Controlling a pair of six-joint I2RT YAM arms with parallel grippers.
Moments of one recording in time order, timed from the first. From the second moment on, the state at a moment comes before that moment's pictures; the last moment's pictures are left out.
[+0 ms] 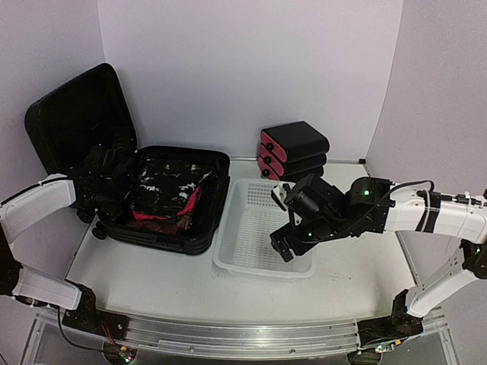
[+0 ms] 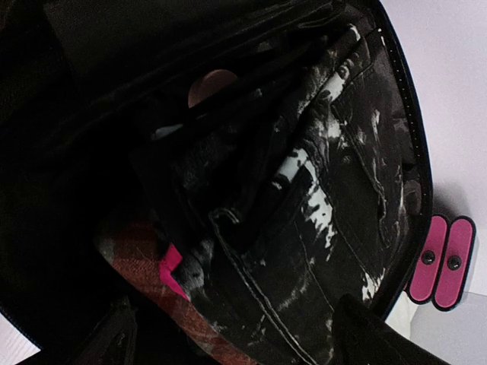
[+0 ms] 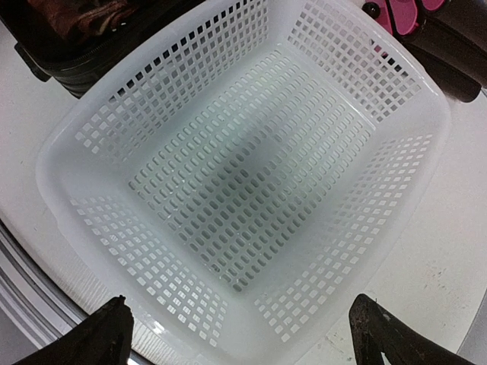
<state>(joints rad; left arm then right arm) -0.27 1.23 0.94 -0.57 -0.08 -1.17 1.15 1.41 1.18 -0.80 0.34 0.39</state>
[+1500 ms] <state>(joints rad) -0.20 1.43 1.02 -0.40 -0.02 -0.99 1.15 1.79 1.65 -0.65 0.23 -0.09</state>
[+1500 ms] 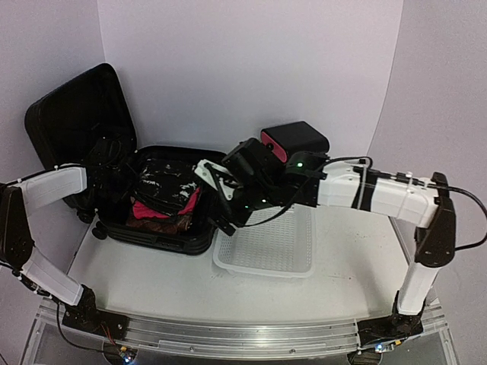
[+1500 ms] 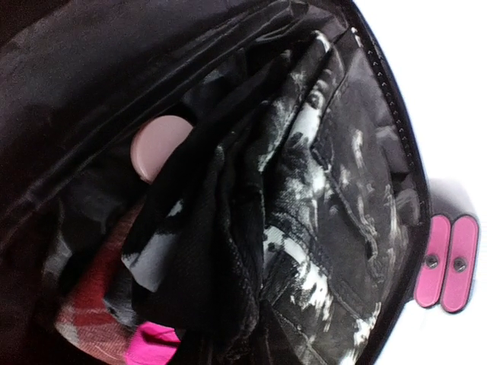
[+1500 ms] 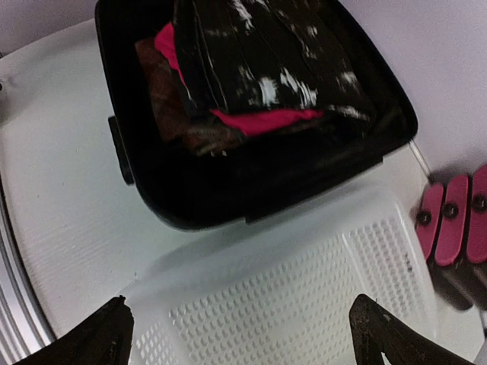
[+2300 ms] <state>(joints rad) -0.18 1.41 1.11 -0.40 0.16 -0.94 1.10 2.63 2.49 -0.38 0.16 -0.50</state>
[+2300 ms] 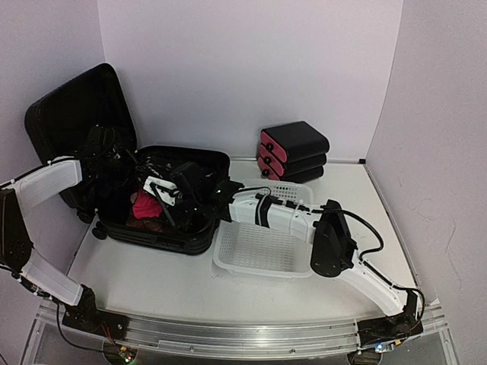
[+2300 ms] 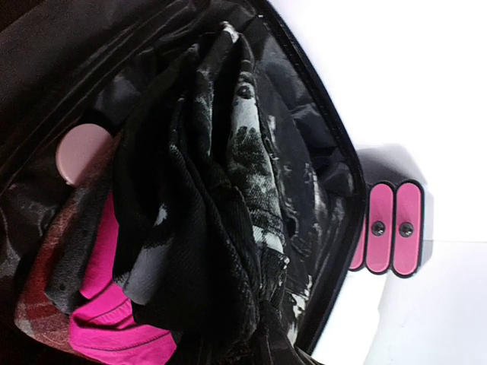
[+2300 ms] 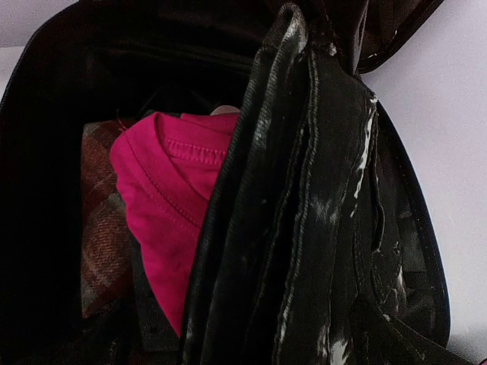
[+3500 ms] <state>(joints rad) -0.18 1.37 1.11 -0.39 0.27 -0.95 1.08 2.84 2.70 -0.03 0.18 -0.51</state>
